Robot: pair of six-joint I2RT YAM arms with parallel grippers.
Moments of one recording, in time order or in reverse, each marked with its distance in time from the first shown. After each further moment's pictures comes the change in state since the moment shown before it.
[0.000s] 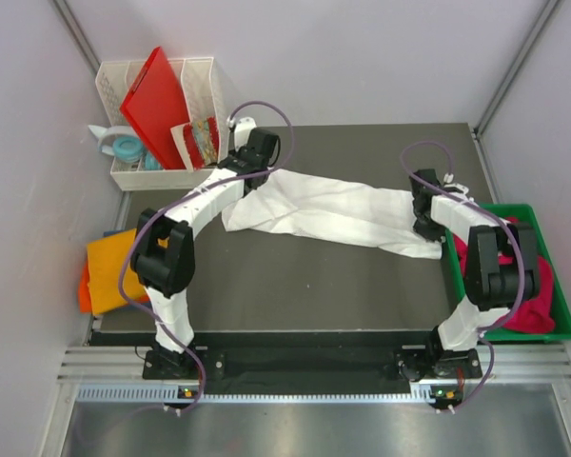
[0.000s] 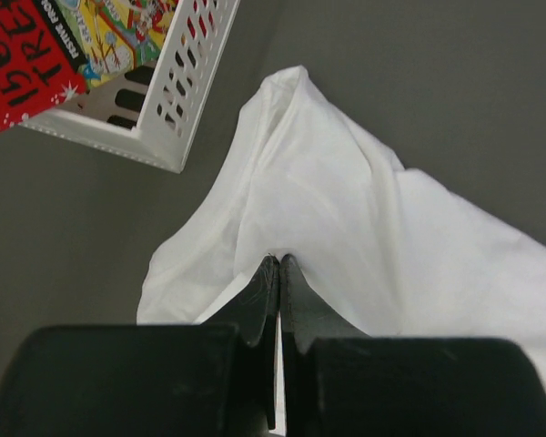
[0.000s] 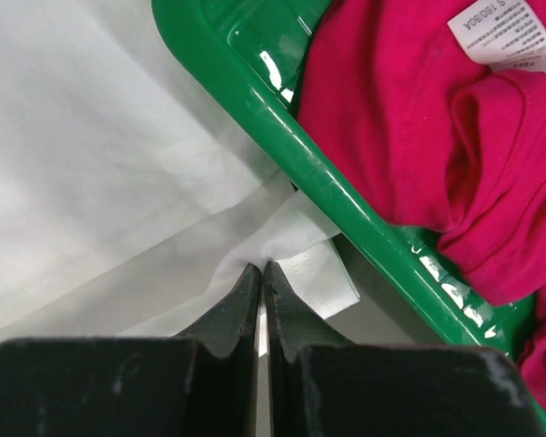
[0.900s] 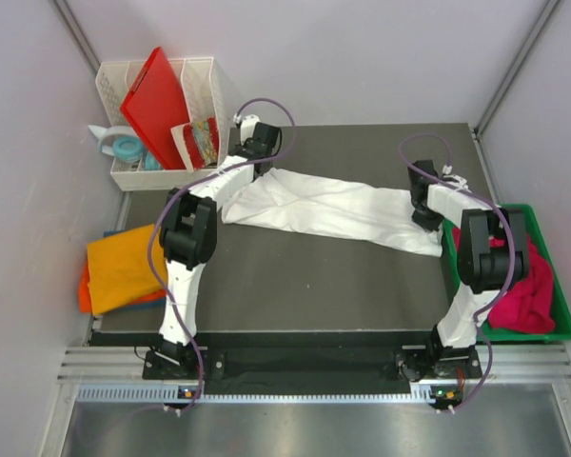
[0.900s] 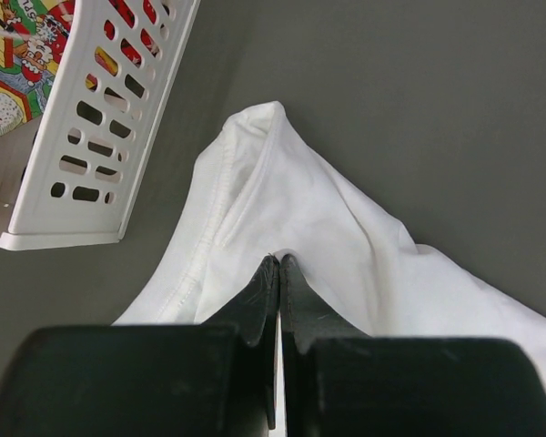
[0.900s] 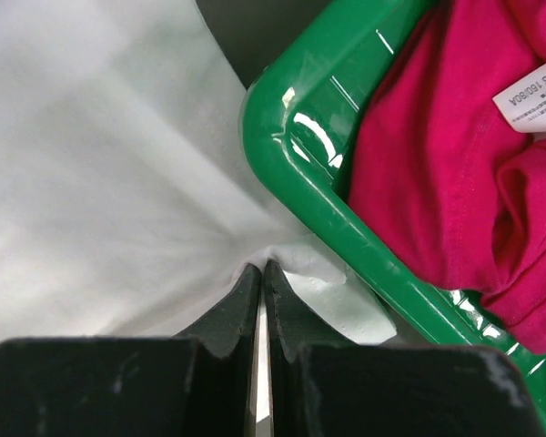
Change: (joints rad) left arm 0.081 0.358 0.319 -0.001 0.062 0.030; right arm -0.017 0.149 0.121 0.027 0.014 0.004
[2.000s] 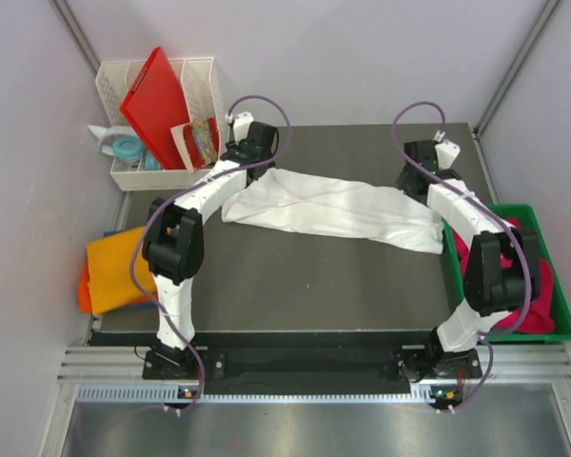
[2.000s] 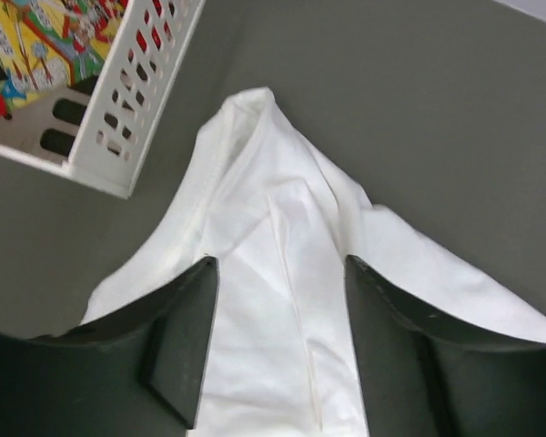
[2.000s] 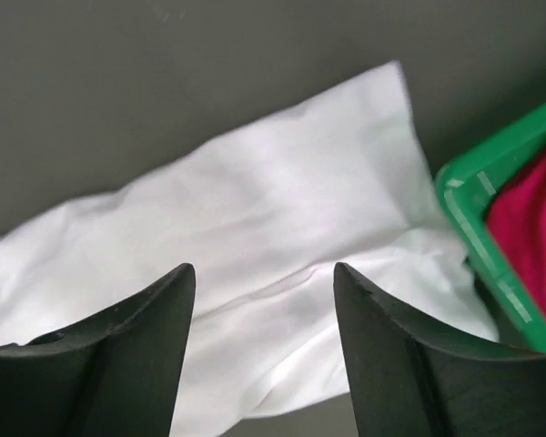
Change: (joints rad) left arm -0.029 -0.181 -0.143 0.029 0.010 -0.082; right arm 0.084 -0.166 0.066 0.177 -0.059 -0.079
